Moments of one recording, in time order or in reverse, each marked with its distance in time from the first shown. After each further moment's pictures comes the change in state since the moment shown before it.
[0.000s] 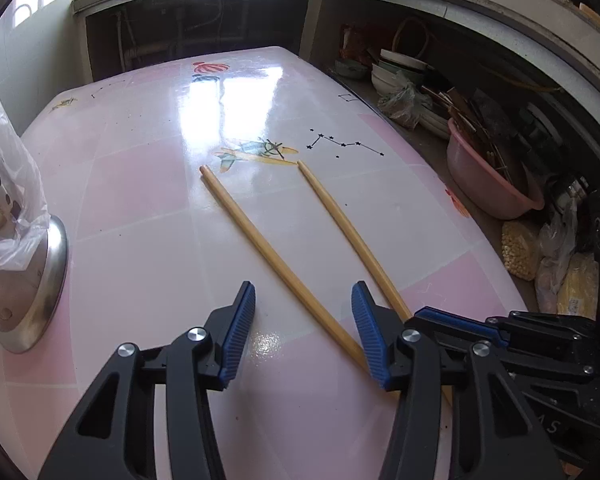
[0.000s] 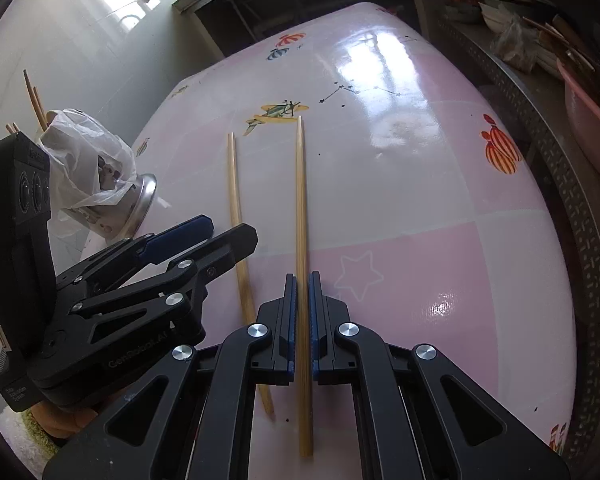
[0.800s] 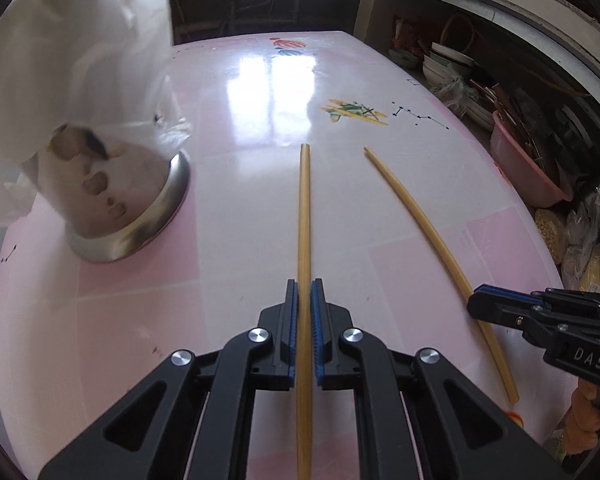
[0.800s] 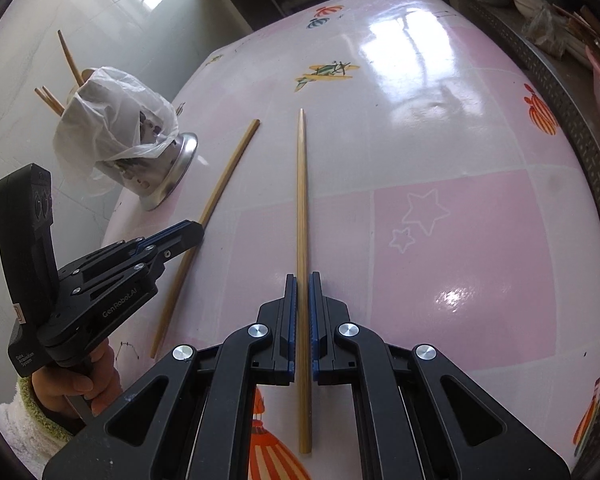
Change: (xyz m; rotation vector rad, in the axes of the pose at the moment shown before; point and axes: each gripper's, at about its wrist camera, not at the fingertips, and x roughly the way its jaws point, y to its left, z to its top) left arm -0.058 0.063 -0.056 -0.101 0.074 0.120; right arm -0.002 0.033 -0.026 -0.057 0.114 0.098
